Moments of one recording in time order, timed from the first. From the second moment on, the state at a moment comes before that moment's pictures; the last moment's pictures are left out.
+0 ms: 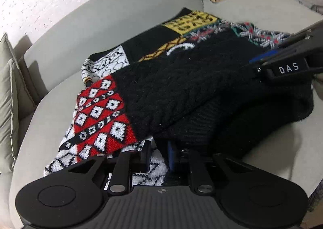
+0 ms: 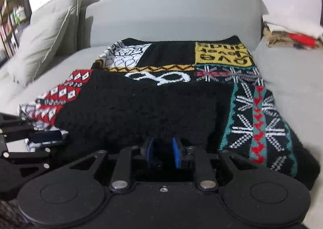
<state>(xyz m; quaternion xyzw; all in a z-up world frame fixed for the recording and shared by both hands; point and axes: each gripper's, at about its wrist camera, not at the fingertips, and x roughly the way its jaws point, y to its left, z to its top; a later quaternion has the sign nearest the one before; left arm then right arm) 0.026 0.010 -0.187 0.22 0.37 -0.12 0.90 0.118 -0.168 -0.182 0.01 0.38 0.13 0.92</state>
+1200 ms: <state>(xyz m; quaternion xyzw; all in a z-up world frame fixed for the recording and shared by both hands) 0.133 0.074 -0.178 0.08 0.39 0.12 0.91 0.156 -0.173 -0.182 0.06 0.33 0.03 0.94</state>
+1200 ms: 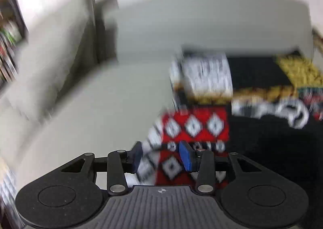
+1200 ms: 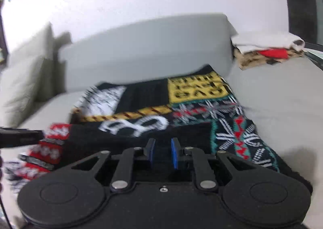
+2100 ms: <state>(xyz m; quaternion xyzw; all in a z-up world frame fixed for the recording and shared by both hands) 0.193 0.120 -0.072 0.01 0.37 0.01 0.93 0.215 -0.301 -0.022 0.24 0.32 0.05 0.91</state>
